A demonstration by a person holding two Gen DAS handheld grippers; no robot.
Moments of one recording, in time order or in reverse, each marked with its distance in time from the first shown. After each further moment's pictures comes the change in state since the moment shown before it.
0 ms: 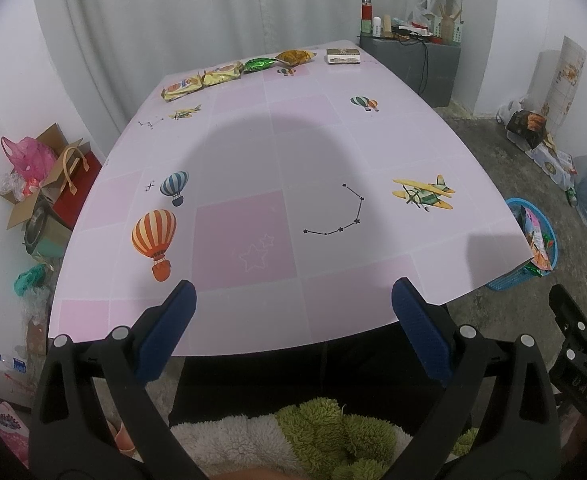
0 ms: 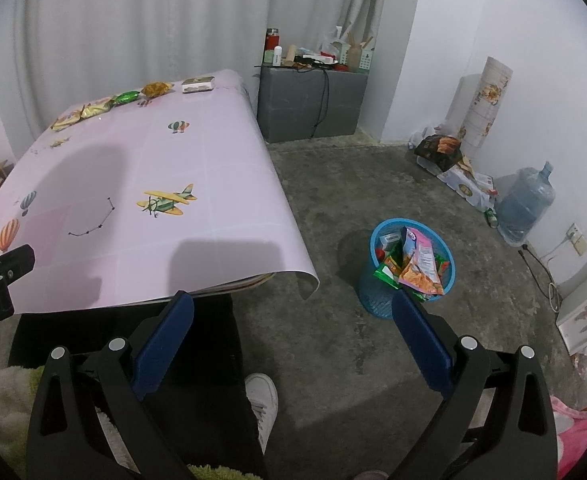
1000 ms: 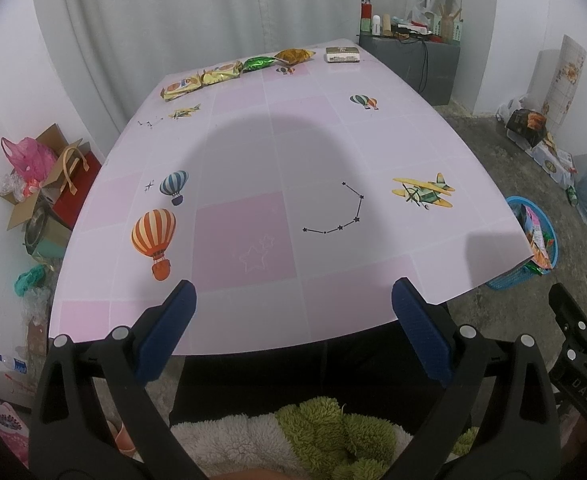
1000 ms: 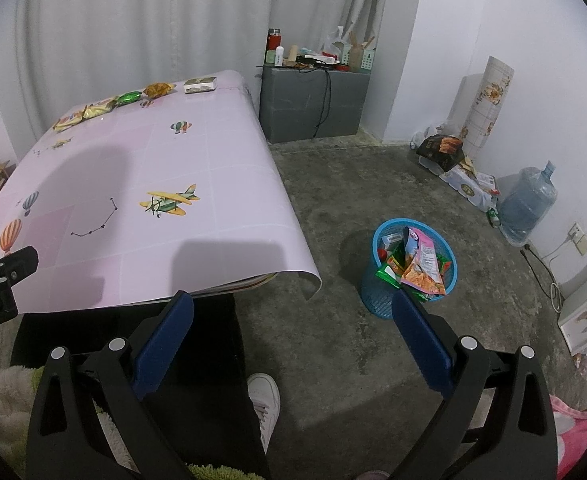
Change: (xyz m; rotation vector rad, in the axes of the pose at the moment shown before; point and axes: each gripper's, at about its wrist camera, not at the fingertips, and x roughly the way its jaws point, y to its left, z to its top) left arm -0.001 -0.001 0.000 0.001 0.001 0.002; right arm -0.001 0.001 -0.001 0.005 0.000 -0.002
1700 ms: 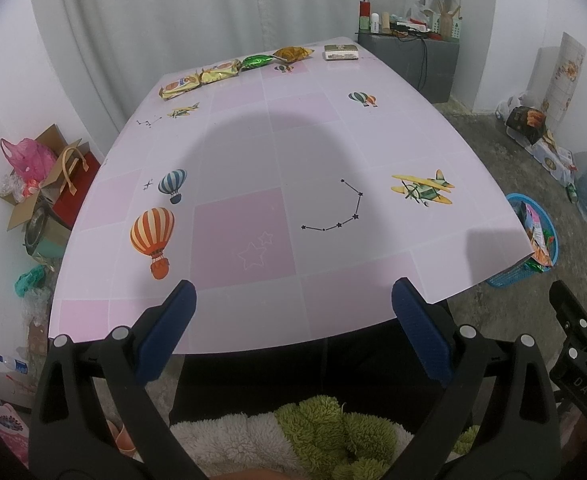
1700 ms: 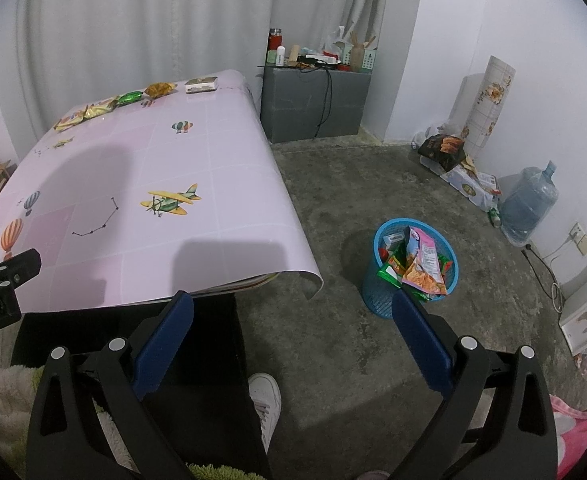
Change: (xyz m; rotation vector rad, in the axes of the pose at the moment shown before) left arm 0.001 0.000 0.000 0.001 0.005 0.001; right arm 0.000 0.002 0.000 -0.001 0.000 0.003
